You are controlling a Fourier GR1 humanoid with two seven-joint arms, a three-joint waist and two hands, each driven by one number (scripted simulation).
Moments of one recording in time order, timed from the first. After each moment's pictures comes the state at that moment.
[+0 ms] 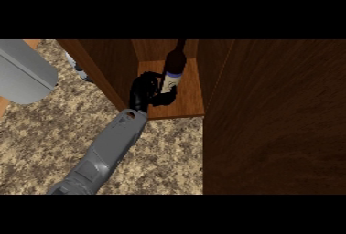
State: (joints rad) left arm -0.89 0.00 -0.31 -0.34 0.22 0.68 -0.26; right arm 0.42 -0.21 0.00 -2.36 -0.44 0.40 0.14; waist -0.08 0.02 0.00
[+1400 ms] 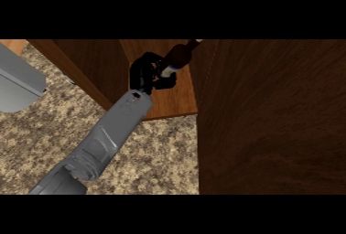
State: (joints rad) left arm -1.12 0.00 -0.38 -0.14 0.15 0.83 -0.24; right arm 0.40 -0.24 0.01 -2.34 -0.48 0.46 0.11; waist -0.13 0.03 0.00
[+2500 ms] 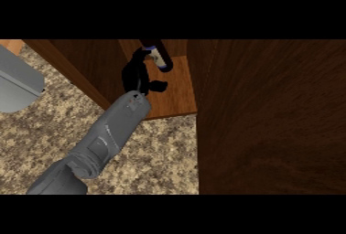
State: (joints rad) left arm -1.15 0.00 -0.54 -0.04 0.03 0.93 0.04; right arm 0.38 -0.26 0.00 -2.33 -0.51 0.46 0.11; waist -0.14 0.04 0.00
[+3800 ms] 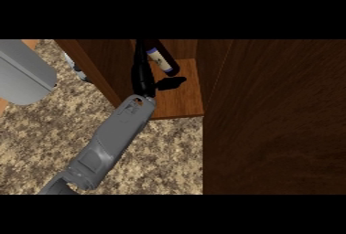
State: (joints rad) left arm -1.00 0.00 -0.35 -0.39 0.24 0.96 -0.30; right arm 0.41 -0.25 0.06 -2.35 -0.53 0.42 0.12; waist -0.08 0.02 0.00
